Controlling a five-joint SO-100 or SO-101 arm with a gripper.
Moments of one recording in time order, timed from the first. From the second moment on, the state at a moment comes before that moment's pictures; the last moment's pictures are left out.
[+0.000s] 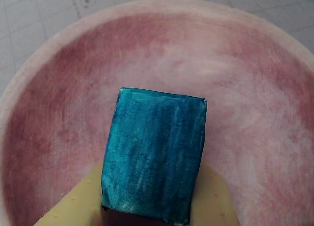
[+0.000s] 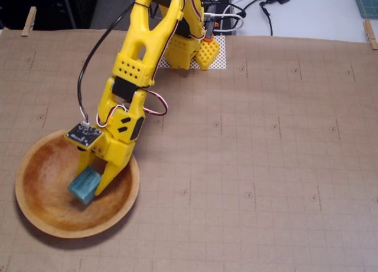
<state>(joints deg) 25.5 72.9 115.0 2.4 90.4</state>
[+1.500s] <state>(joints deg) 22.1 105.6 114.9 21.4 90.4</state>
